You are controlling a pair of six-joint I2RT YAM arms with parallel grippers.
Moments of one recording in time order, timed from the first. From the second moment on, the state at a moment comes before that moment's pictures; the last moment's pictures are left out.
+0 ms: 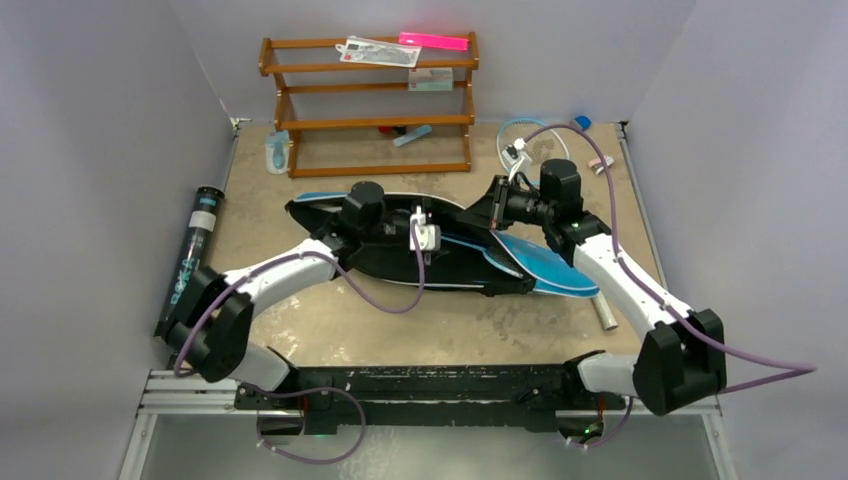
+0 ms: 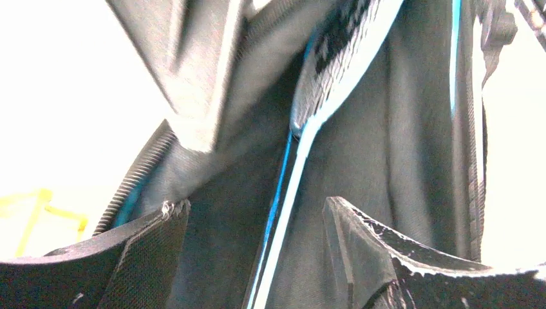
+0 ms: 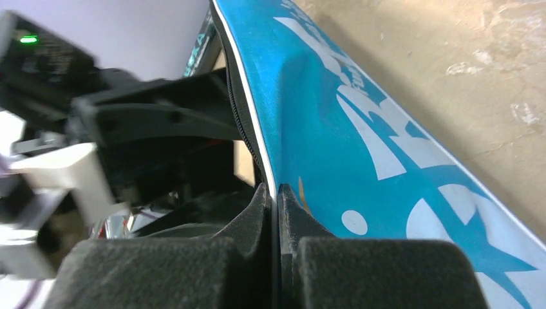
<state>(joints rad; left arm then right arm) -0.63 1.50 0.84 0.39 0.78 0.76 0.34 1.26 0.93 -0.07 -0.76 0.58</state>
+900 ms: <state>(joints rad) -0.41 1.15 0.84 -0.41 -0.06 -0.95 0.30 1.42 0.97 0.01 -0.73 0.68</state>
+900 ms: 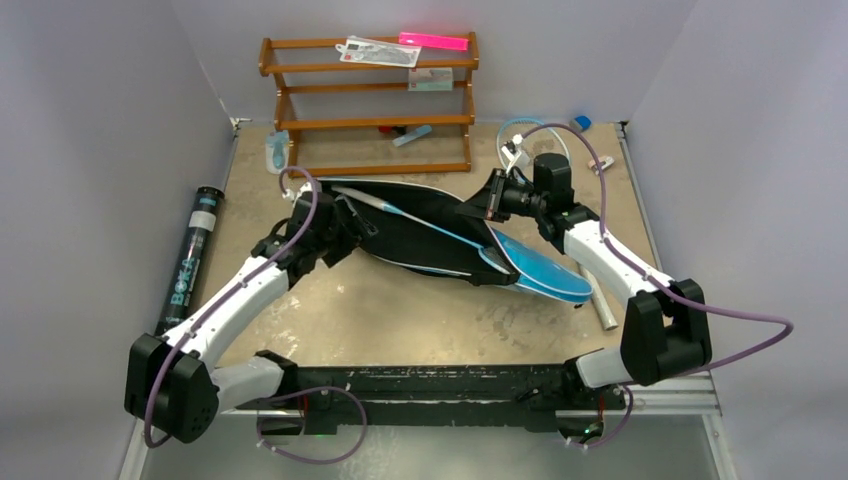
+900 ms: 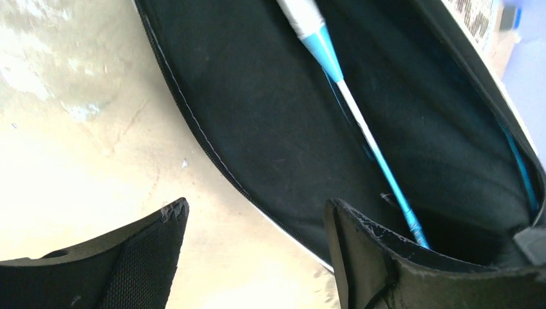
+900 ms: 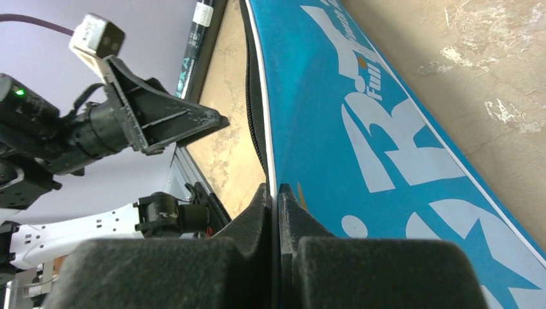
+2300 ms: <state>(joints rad) -0.13 1.26 0.65 -0.16 -0.02 -1.12 0.23 1.39 1.09 -0.34 -0.06 0.36</state>
